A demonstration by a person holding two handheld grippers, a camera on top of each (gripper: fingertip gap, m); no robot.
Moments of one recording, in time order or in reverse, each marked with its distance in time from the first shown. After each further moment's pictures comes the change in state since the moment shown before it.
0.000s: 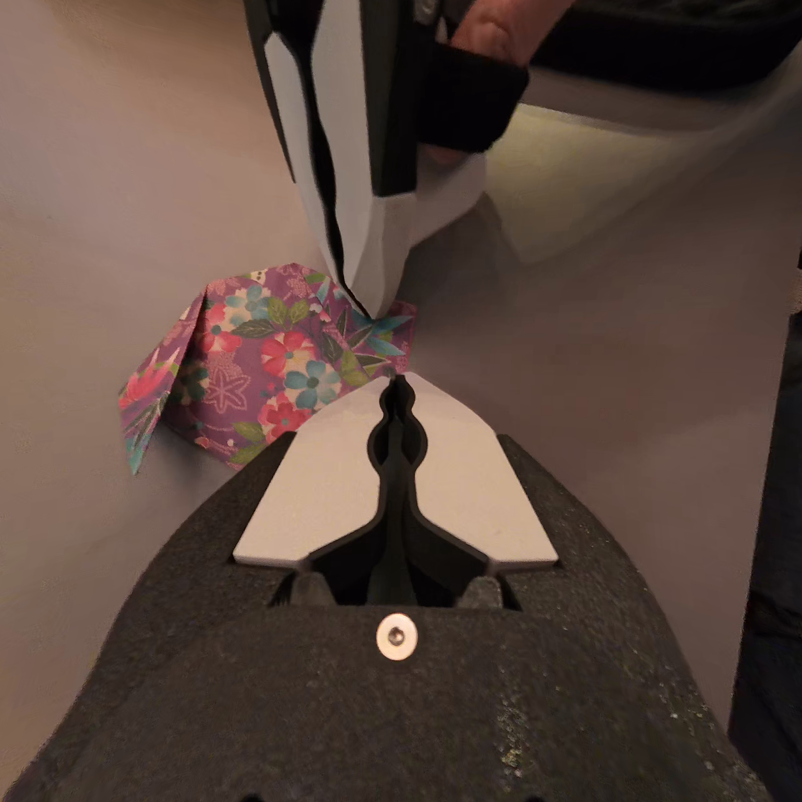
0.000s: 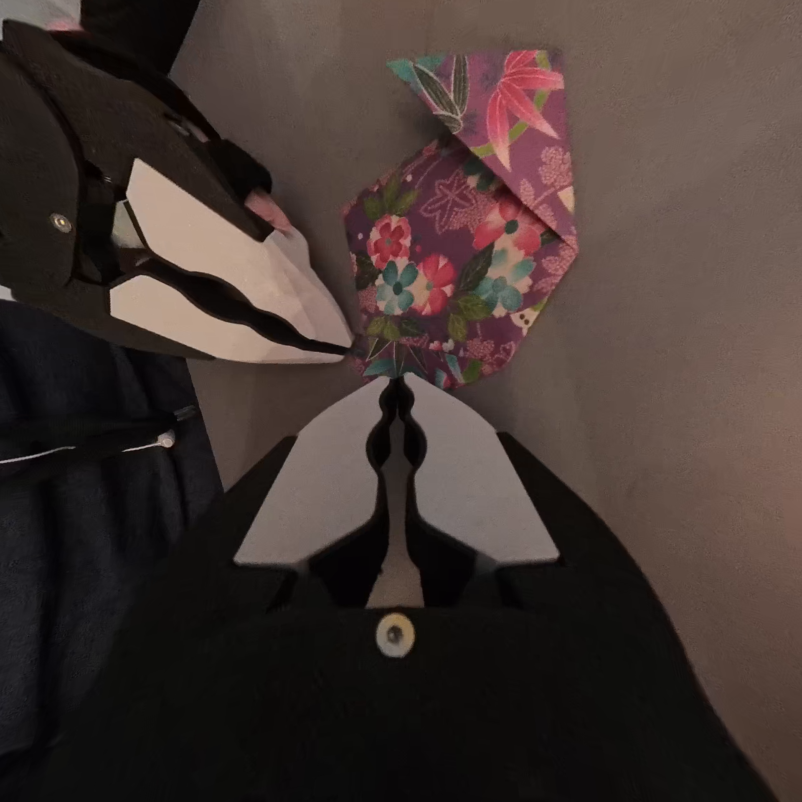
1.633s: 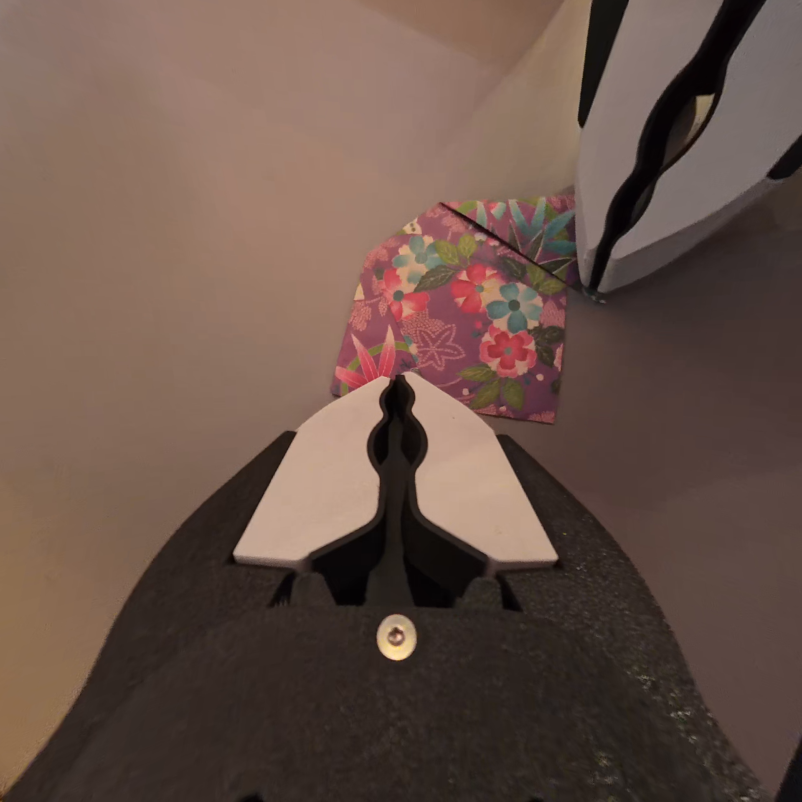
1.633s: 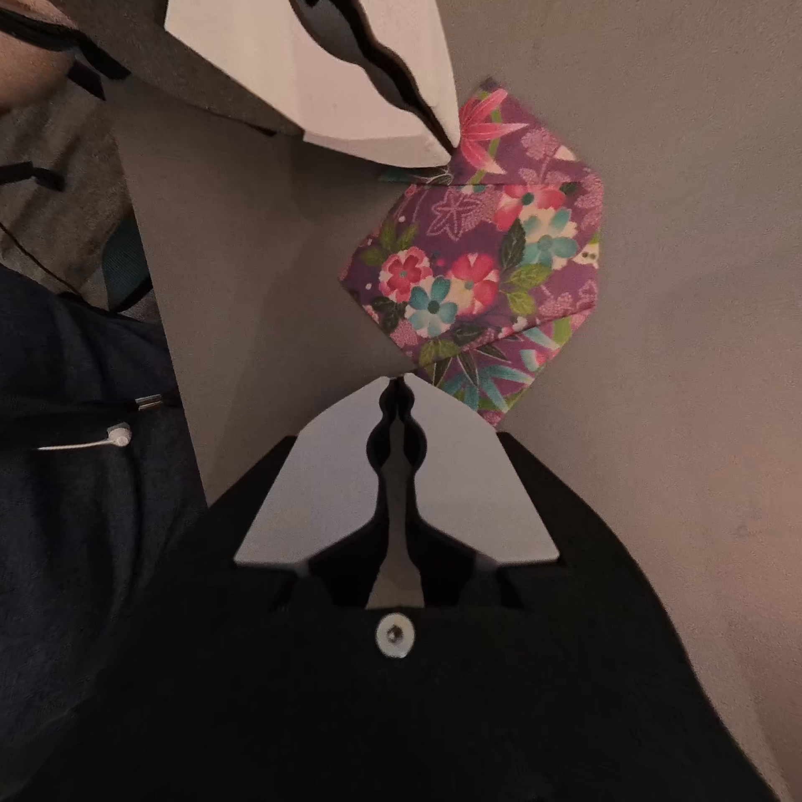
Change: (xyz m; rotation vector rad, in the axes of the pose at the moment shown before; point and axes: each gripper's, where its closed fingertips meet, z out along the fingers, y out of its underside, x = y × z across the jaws) left arm -0.065 0.039 -0.031 -0.077 -0.129 -0.151; right arm -0.022 0.003 0.018 0.027 0.096 -0.153
